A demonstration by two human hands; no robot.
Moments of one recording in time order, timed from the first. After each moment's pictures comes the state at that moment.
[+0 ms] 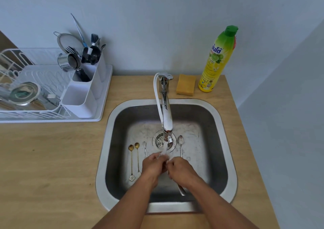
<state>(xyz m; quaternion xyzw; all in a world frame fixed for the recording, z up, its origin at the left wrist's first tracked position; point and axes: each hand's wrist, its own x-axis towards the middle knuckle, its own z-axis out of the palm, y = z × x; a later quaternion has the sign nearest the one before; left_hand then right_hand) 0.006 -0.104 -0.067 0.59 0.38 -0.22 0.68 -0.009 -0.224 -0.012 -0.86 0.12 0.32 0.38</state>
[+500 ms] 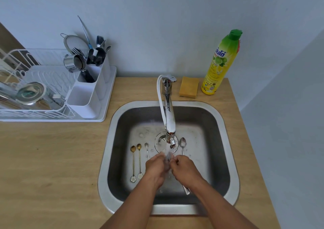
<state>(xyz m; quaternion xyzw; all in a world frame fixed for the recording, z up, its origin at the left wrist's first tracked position) 0.014 -0.113 -0.058 0.42 0.46 -0.19 0.76 -0.005 -0.230 -0.026 -0.85 0.14 0.26 0.44</state>
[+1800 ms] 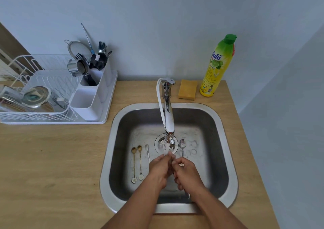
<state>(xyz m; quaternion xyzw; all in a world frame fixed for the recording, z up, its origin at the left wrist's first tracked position) 0.006 -0.123 -0.036 0.47 0.42 -0.22 0.75 -0.029 -0.228 -0.027 -0.69 0.26 0.23 0.63</state>
